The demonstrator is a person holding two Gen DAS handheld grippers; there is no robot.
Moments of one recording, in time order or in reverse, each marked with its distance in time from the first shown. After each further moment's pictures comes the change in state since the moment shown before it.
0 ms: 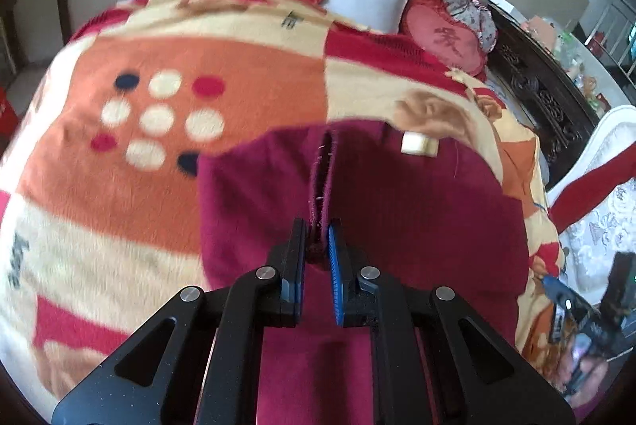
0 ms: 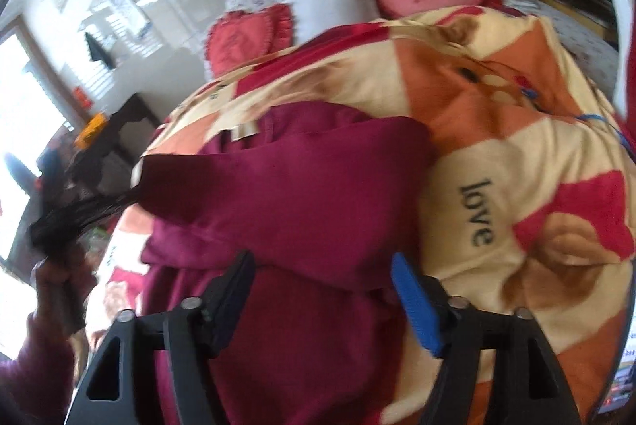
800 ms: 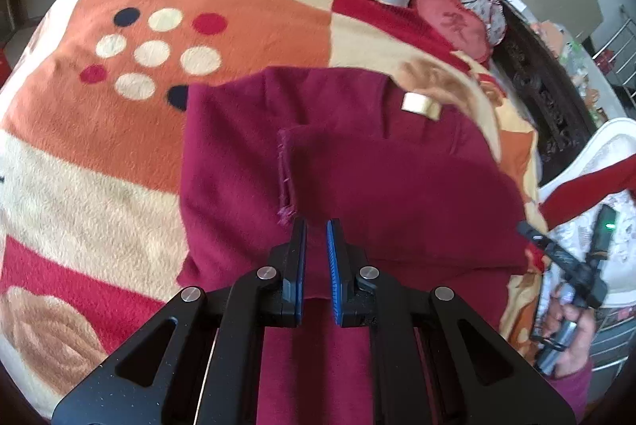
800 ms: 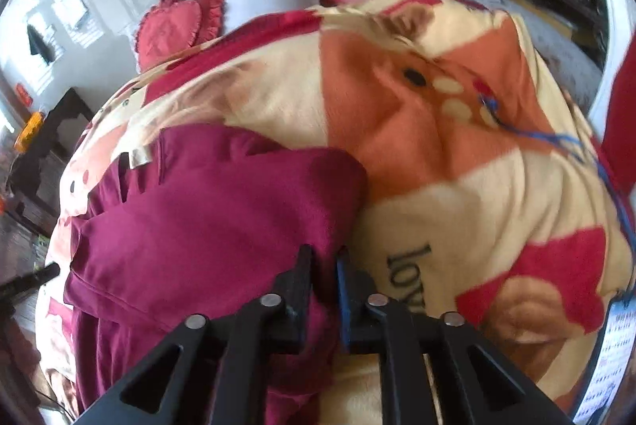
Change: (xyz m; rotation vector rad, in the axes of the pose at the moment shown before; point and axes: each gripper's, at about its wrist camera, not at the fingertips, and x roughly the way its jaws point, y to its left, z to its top) left arm 0.012 -0.007 -0.022 -0.074 0.082 -0.023; right arm 0.031 -0.035 0.050 0.033 0.035 -0.207
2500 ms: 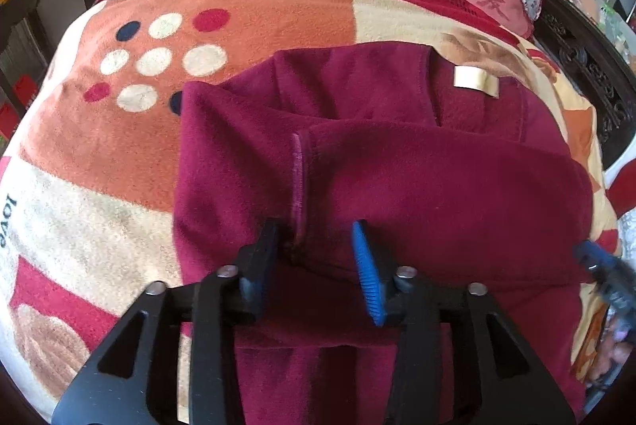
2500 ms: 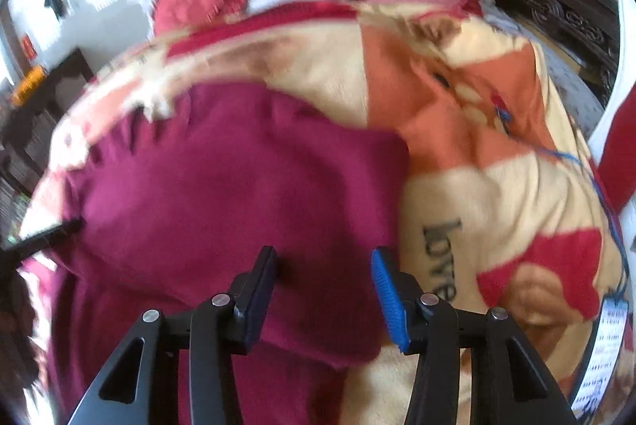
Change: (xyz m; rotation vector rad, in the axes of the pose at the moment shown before) left arm 0.053 -0.017 -0.003 0.083 -0.026 0.210; right arm 0.025 0.043 -0.034 -0.172 0.071 -0.085
